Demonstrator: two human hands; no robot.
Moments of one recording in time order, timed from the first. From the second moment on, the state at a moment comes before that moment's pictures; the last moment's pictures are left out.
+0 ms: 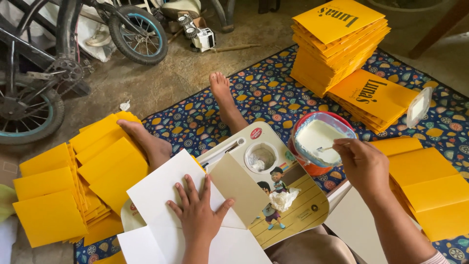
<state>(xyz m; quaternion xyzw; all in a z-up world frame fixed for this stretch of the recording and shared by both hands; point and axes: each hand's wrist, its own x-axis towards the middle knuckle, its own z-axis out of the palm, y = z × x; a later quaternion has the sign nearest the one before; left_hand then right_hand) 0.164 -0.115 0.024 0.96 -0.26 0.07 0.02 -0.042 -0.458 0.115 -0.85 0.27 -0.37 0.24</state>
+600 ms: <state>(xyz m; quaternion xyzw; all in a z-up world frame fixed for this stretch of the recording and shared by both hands) 0.164 -0.116 0.027 0.97 -0.25 0.06 0.03 -0.051 -0.477 0.126 -0.77 0.31 -0.38 0.41</state>
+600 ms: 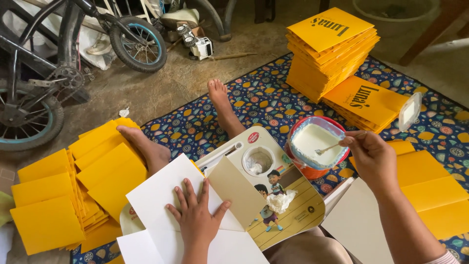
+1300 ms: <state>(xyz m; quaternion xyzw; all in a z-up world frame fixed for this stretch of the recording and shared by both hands) 0.159 -0.113 0.051 0.96 -0.22 -0.01 0.17 -0.051 -0.484 0.074 -0.41 0.23 -0.34 0.82</state>
